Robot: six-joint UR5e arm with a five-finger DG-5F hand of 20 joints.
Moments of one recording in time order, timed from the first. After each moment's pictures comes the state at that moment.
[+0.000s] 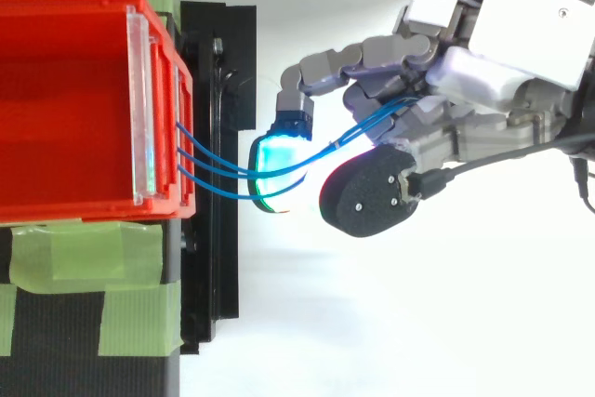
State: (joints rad) arm 0.22 -1.95 -1.66 -2.70 -1.05 -0.04
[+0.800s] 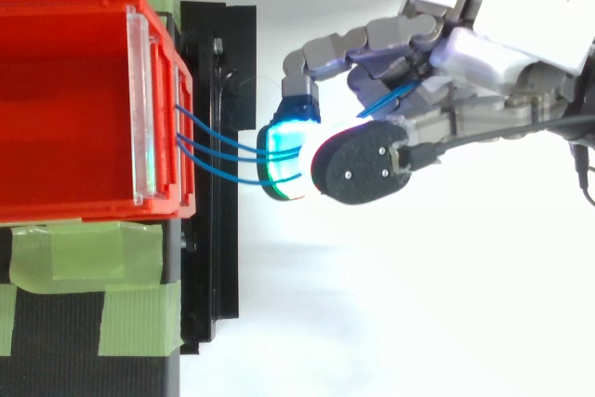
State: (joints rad) arm 0.22 -1.95 -1.66 -2.70 -0.99 -0.05
